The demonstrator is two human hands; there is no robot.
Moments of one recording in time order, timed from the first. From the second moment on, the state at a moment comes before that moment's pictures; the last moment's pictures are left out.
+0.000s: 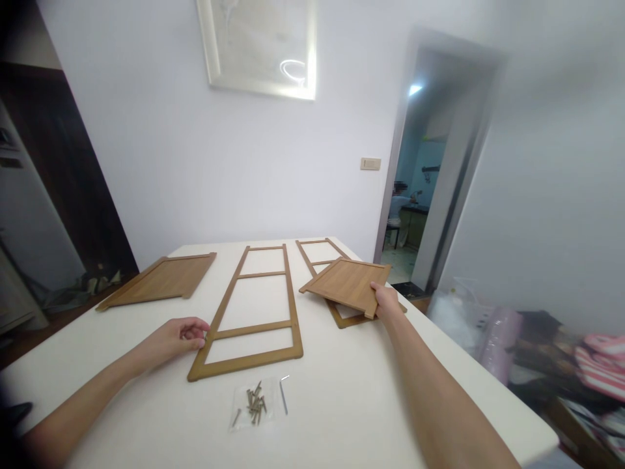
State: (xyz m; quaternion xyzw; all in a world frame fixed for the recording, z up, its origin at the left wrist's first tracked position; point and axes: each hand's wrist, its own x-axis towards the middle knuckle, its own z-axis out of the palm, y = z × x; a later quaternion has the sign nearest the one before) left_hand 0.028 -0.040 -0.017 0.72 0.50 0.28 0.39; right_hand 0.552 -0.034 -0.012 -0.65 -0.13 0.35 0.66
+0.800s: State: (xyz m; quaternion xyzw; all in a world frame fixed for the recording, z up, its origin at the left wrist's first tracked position) left_hand 0.029 -0.034 -0.023 0.78 0.51 0.24 0.26; right_hand 0.566 -0.044 -0.010 -0.85 -0.26 0.18 0.43
